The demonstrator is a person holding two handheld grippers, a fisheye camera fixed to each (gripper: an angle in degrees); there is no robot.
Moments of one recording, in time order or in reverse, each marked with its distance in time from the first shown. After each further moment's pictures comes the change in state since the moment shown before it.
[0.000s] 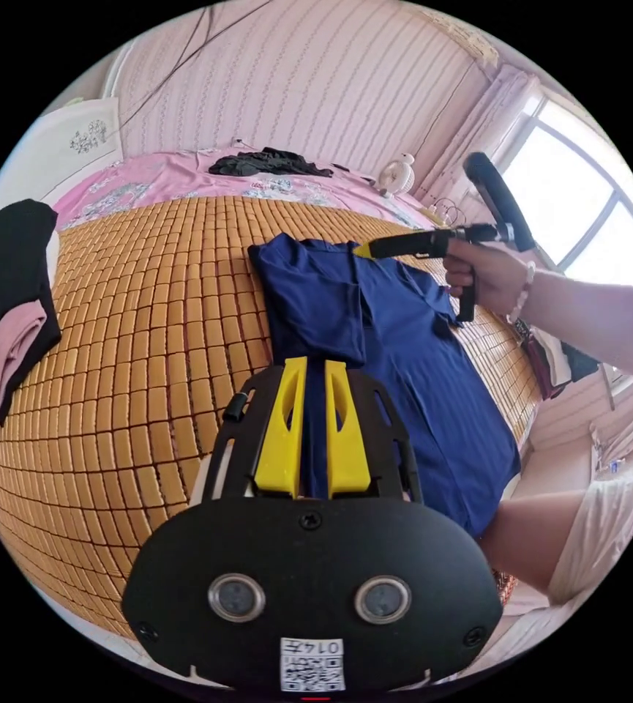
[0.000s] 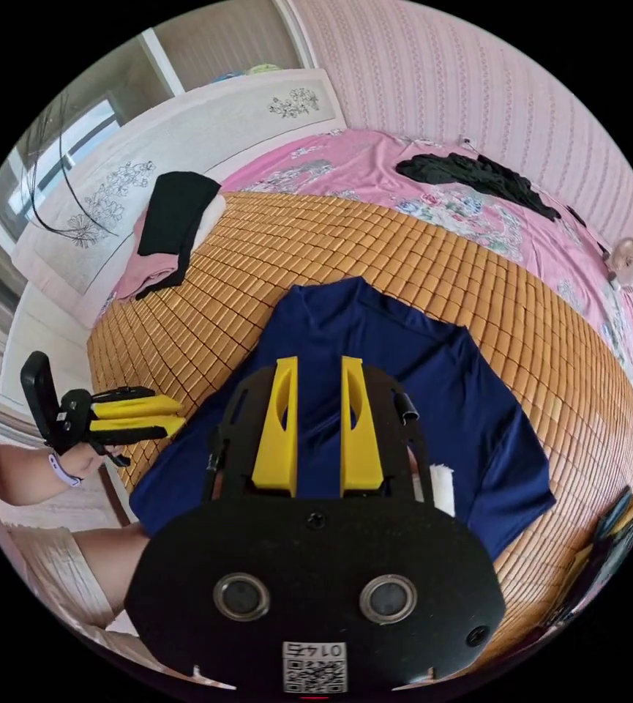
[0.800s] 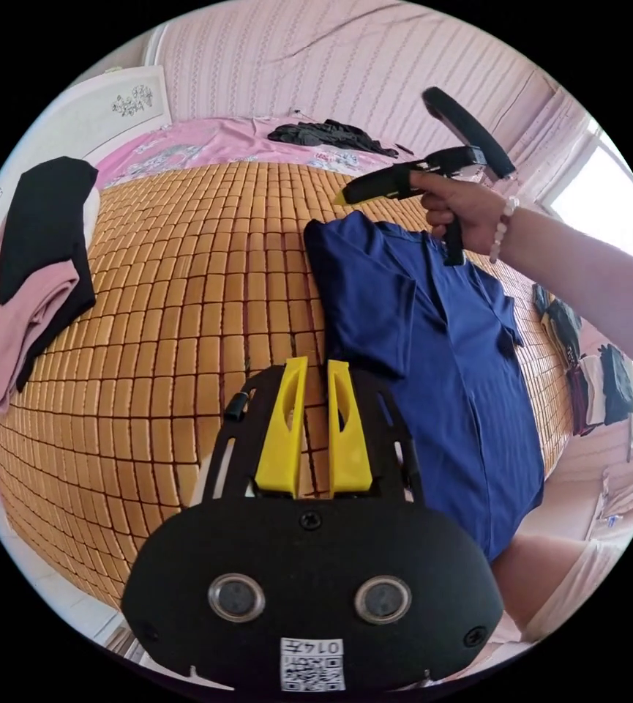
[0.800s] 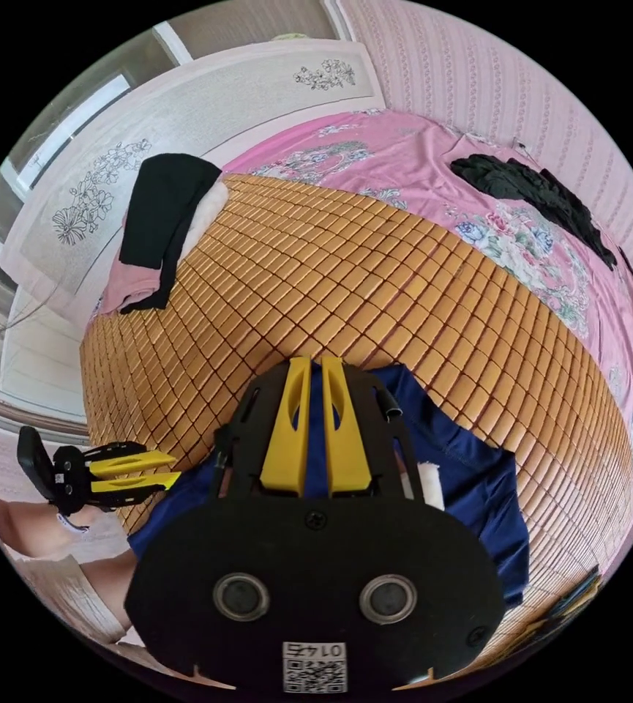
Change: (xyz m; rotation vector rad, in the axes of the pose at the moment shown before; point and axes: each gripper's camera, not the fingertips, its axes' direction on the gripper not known) left arm -0.003 -0.077 0.073 -0.100 -0.146 -0.151; right arm -0.001 -0.078 0.034 -0.036 0.006 -0.040
